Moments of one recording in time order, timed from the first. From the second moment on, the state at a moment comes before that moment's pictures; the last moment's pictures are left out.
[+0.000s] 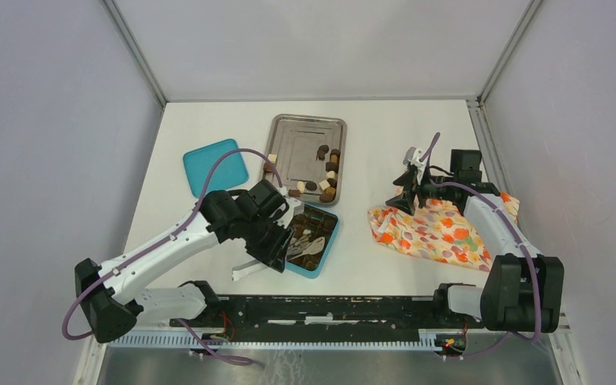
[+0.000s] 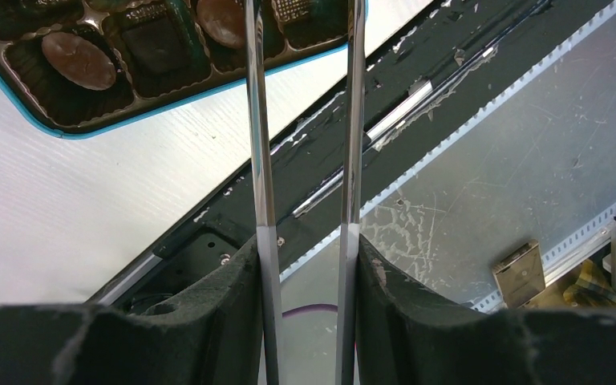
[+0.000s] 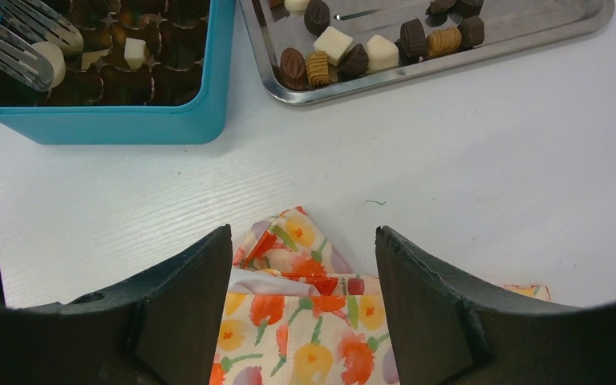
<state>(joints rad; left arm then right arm) -0.87 1.14 1.07 -1.15 0.25 -0.33 -0.05 1.26 0.79 -0.41 -1.04 -0.81</state>
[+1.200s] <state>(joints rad) -0.88 1.16 1.04 -1.12 0.24 -0.33 -0.05 1.26 0.79 -0.41 -1.04 -0.81</state>
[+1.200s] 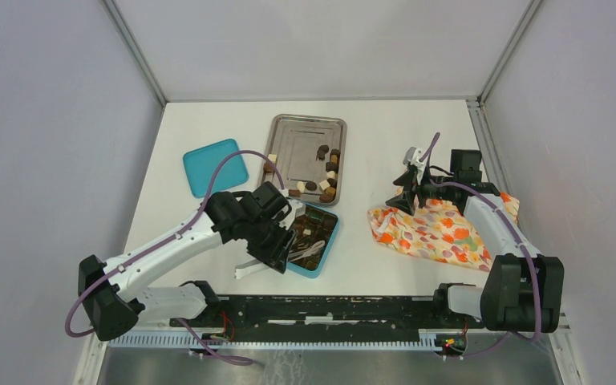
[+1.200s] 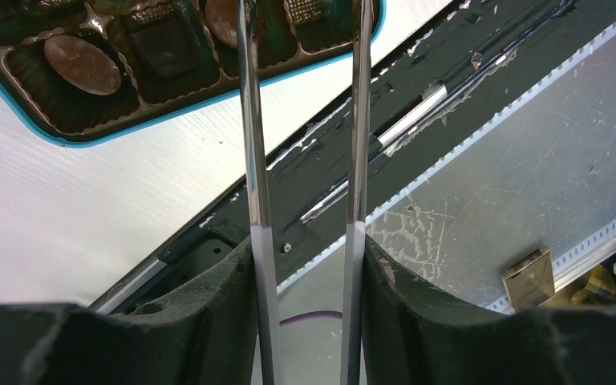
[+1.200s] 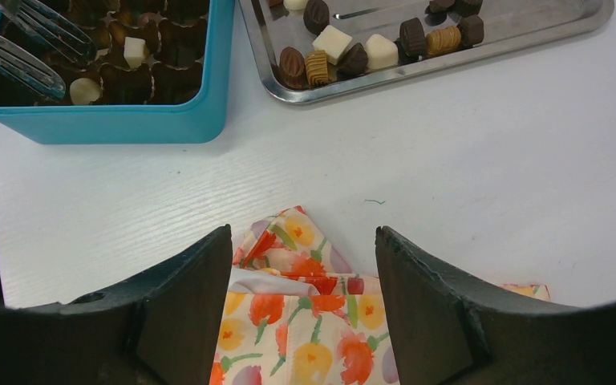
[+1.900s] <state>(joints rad) -0.88 1.11 1.07 -1.07 0.16 -0.36 -0.05 1.26 0.79 -0.41 -1.04 -0.81</state>
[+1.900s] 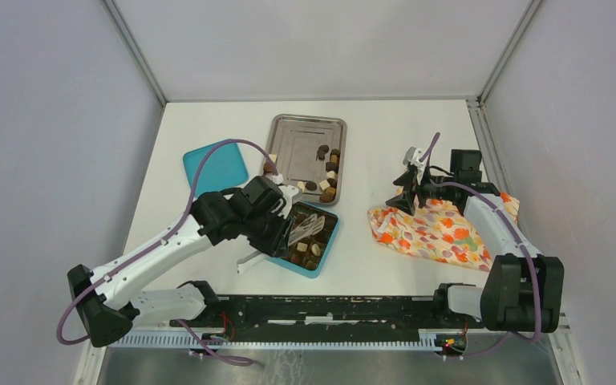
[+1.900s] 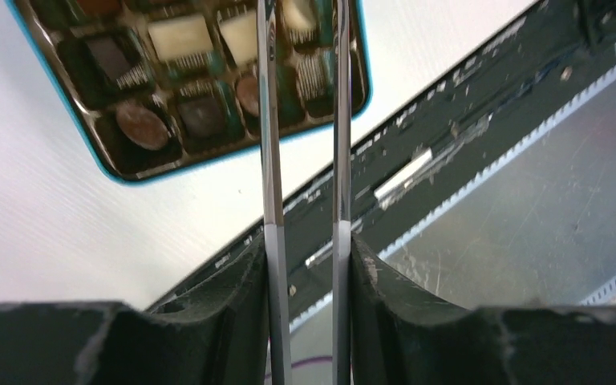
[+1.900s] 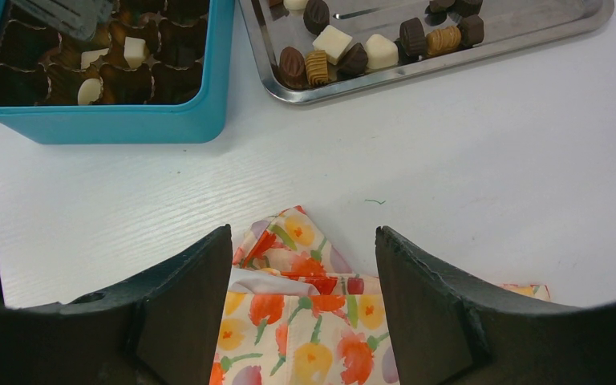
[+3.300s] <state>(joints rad) -0.60 2.00 1.74 -0.88 -0.06 -0.13 -0.05 1.26 0.79 -0.41 -1.03 -0.82</state>
